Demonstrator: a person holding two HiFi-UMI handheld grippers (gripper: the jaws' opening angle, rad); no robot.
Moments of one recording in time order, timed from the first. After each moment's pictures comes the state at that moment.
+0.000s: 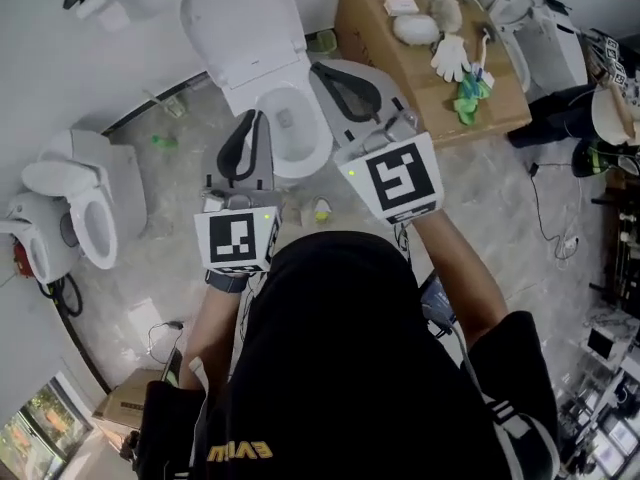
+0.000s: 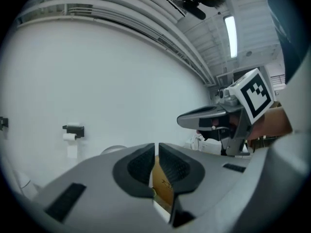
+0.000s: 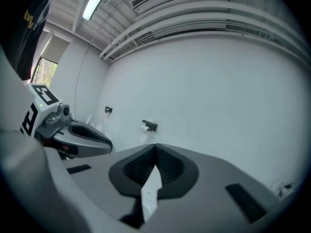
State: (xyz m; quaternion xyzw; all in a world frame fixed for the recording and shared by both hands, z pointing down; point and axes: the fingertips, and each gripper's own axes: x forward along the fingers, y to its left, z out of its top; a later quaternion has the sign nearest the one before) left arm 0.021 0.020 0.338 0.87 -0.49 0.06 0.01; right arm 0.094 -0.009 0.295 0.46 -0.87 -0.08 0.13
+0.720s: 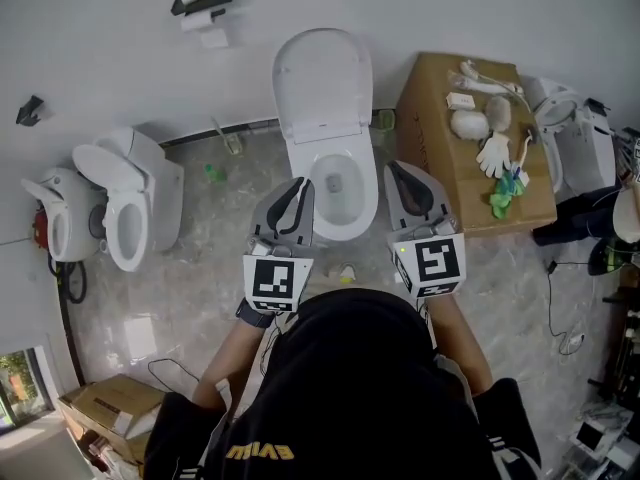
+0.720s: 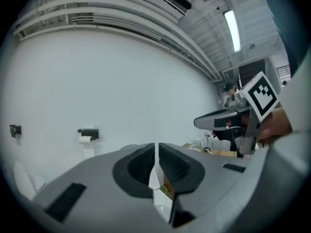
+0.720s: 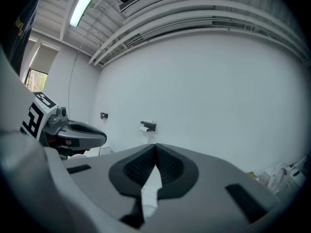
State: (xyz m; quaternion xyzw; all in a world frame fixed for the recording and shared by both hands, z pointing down) left arm -0.040 0.027 0.334 0.85 -0.53 0.08 0.00; right arm 0.085 0.007 0.312 0.50 -0.86 -0.02 0.12
